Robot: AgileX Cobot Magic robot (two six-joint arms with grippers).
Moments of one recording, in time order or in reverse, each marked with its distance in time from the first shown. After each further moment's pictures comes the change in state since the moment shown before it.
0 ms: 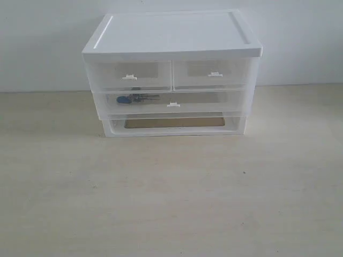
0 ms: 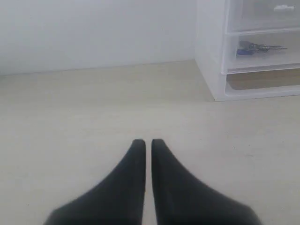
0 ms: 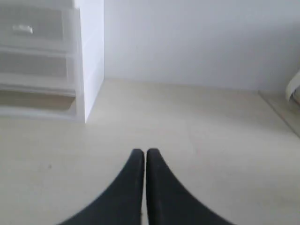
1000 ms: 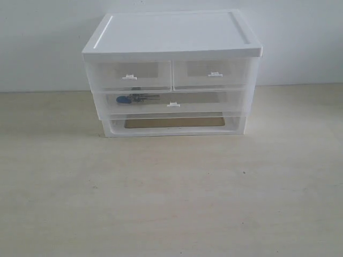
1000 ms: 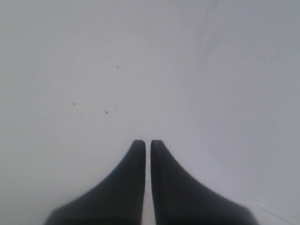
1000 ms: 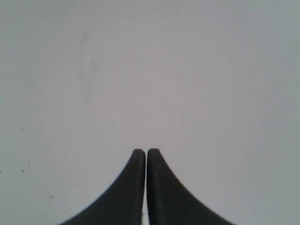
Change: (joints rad) left arm 0.000 0.015 -0.026 0.036 -0.705 -0.358; right arm -0.002 0.268 -0.270 -0.267 -0.727 0.562
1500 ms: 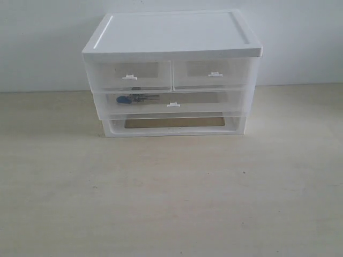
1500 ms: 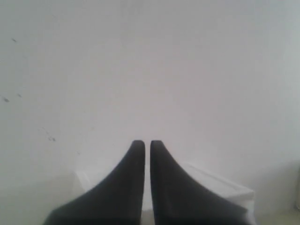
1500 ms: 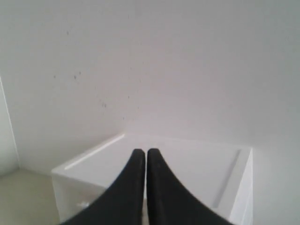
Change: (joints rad) left arm 0.000 0.642 -0.301 0.510 -0.308 -0.348; right arm 0.000 0.689 -0.389 -0.634 -0.133 0.491
